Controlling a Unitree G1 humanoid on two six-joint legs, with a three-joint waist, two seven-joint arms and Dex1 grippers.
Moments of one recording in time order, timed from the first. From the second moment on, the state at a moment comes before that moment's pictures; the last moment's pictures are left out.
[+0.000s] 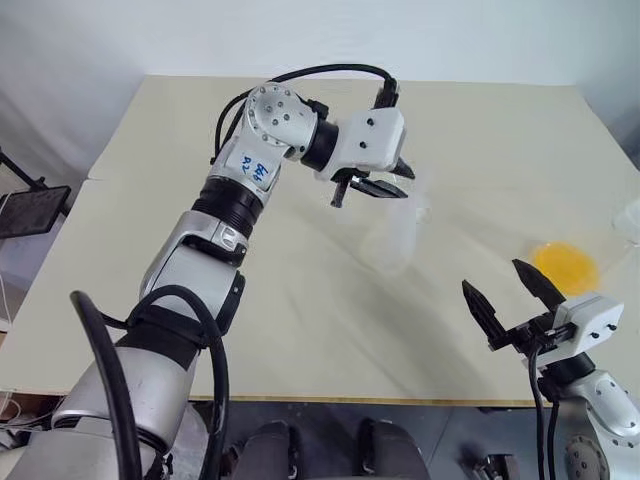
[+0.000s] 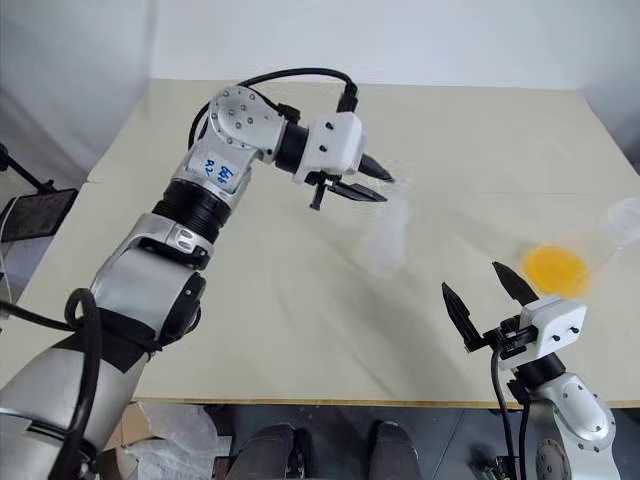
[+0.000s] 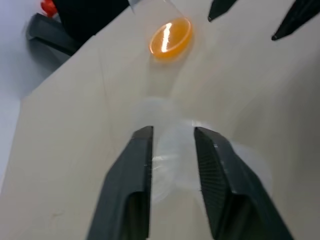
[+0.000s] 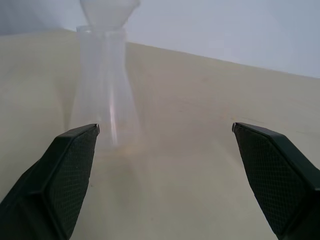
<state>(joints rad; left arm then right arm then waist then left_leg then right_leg) -1.45 0.22 -0.24 0.95 0.04 -0.33 -1.25 0.26 -0.37 -0.36 -0.43 0.45 -0.02 0.59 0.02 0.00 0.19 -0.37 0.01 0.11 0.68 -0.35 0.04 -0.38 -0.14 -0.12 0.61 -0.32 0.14</state>
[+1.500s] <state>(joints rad) -0.44 0.48 0.10 -0.09 -0.50 0.38 -1.02 -0.09 -0.57 -0.62 -0.10 0.52 0.19 0.29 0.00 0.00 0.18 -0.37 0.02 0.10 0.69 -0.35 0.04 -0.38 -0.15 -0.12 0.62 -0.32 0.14</state>
